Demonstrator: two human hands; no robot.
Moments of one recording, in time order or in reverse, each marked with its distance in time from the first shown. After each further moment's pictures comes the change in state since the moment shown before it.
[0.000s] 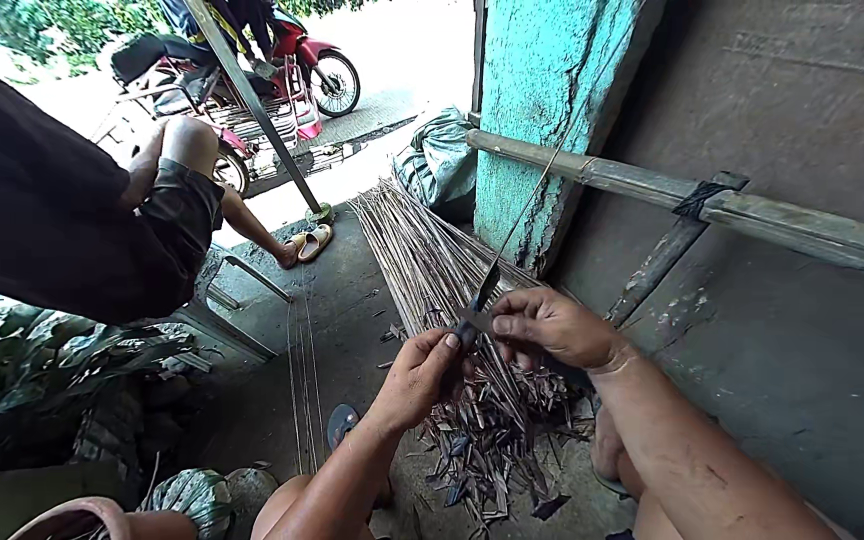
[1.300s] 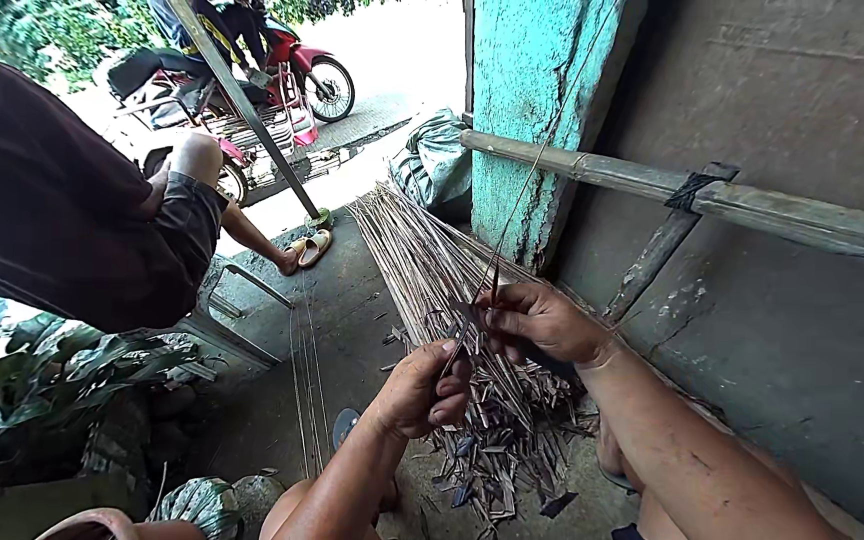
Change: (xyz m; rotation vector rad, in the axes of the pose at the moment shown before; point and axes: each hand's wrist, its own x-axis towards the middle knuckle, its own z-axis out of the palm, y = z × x) left_hand -0.002 0.000 -0.001 -0.654 -0.273 -0.279; right_hand 0.006 0.009 0.003 0.087 0.002 -0.157
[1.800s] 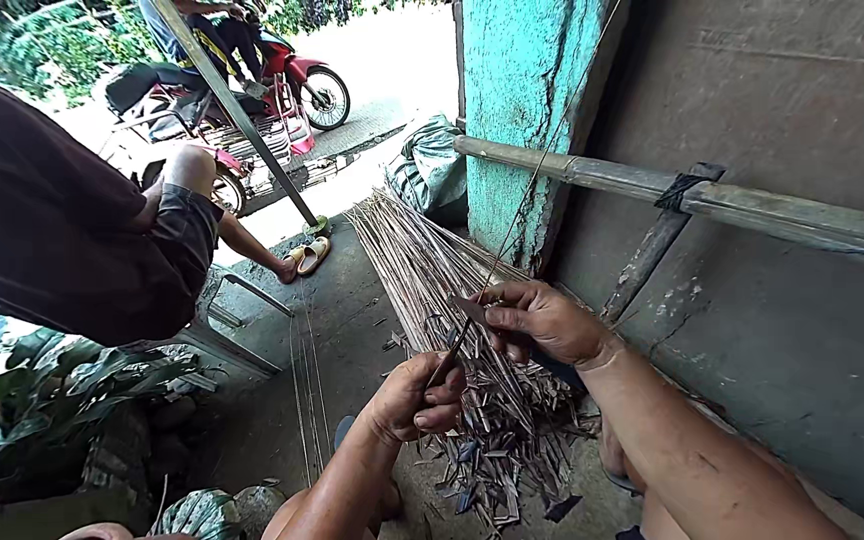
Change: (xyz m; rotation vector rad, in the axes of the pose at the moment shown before) left_hand -0.002 0.004 -0.014 -0.074 -0.098 -0.159; right_hand -0.001 -0.011 -0.001 0.072 0.092 0.046
